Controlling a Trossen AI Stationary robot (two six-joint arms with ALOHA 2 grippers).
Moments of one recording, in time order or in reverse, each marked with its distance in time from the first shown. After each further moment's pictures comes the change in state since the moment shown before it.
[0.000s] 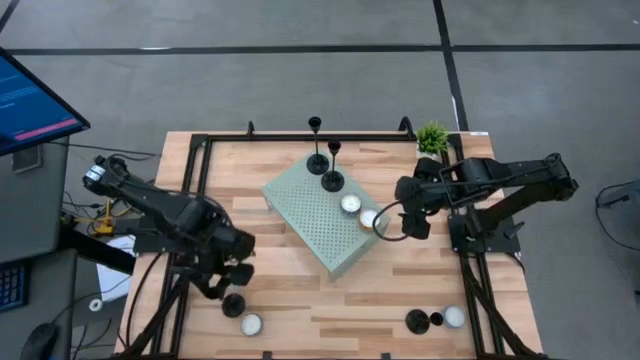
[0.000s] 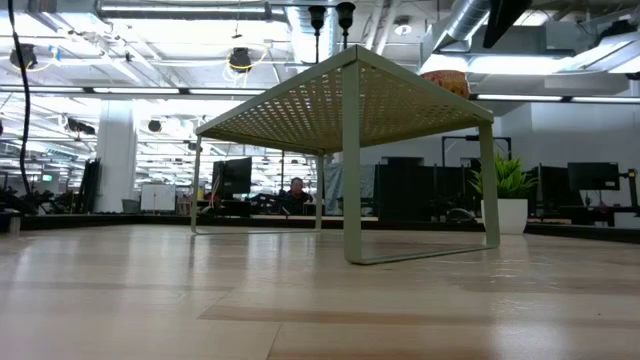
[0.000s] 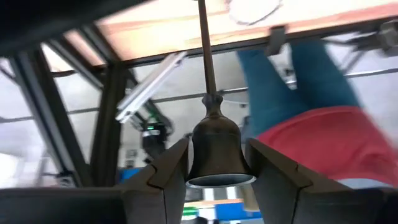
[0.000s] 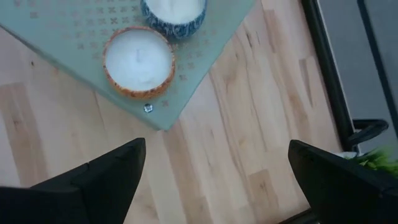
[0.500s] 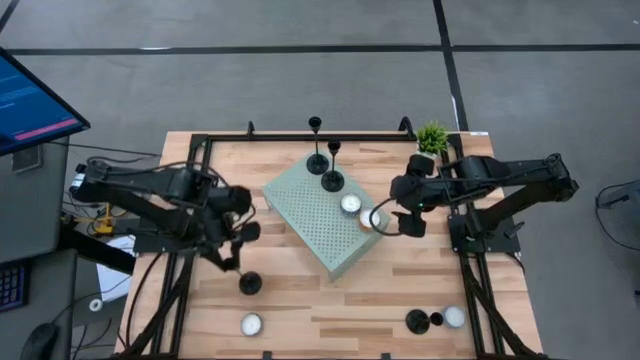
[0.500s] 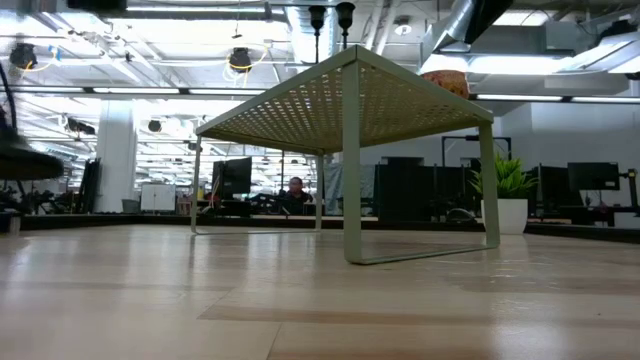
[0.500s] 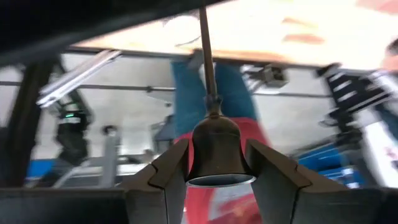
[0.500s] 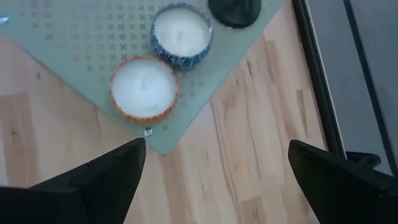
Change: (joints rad) left arm 0.298 -0.125 0.000 0.004 -0.002 -0.132; right arm -0.034 0.000 0.000 0.098 0.002 -0.138
